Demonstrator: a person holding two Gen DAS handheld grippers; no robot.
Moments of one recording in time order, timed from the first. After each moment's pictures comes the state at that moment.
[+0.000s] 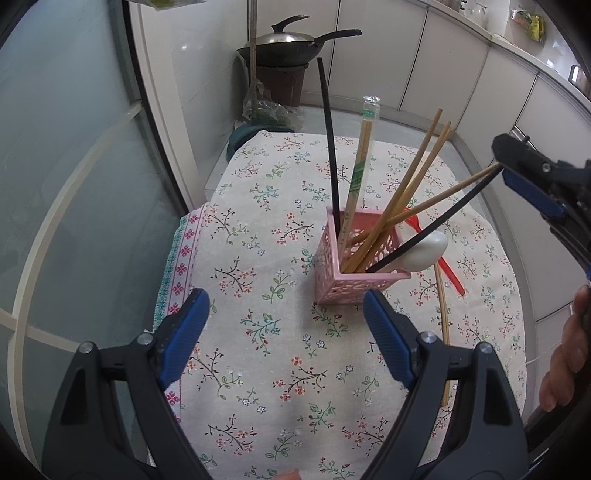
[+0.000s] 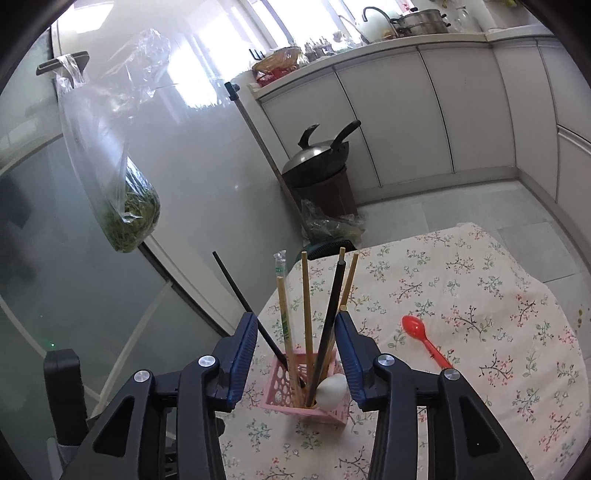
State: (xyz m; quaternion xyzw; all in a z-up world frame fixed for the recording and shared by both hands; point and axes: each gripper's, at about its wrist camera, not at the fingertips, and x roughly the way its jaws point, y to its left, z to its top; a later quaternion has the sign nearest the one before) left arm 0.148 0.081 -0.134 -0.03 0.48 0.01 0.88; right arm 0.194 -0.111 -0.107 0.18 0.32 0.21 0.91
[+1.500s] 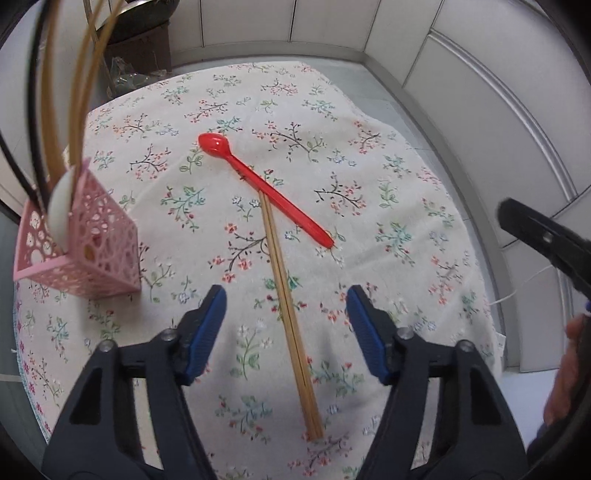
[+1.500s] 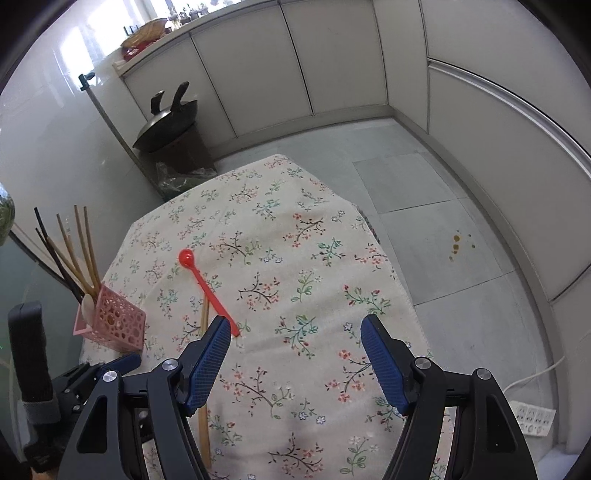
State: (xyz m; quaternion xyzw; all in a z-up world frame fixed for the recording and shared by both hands) left arm 0.178 -0.126 -0.217 0.03 0.55 -0.13 0.82; right arm 0.163 -0.317 -0.197 0.16 0.46 0.01 0.88
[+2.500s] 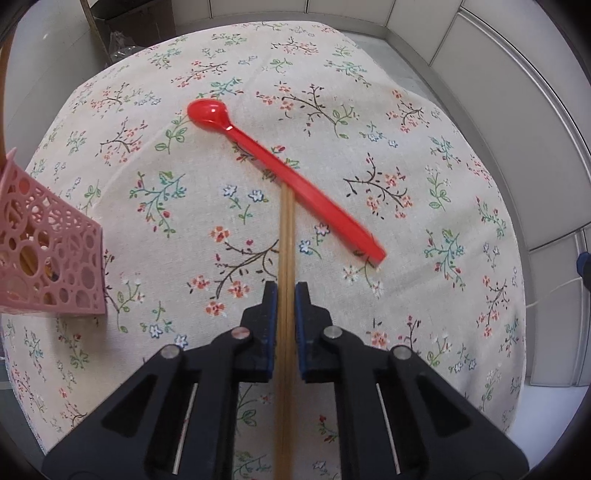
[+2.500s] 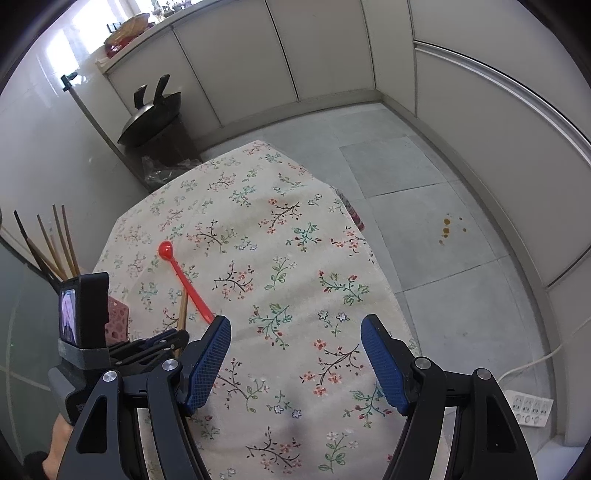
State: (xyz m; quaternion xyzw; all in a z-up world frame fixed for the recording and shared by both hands) left arm 0.218 -0.138 -0.268 0.04 0.59 -0.10 0.80; right arm 0.164 -0.334 -0.212 0.16 0.48 0.00 0.86
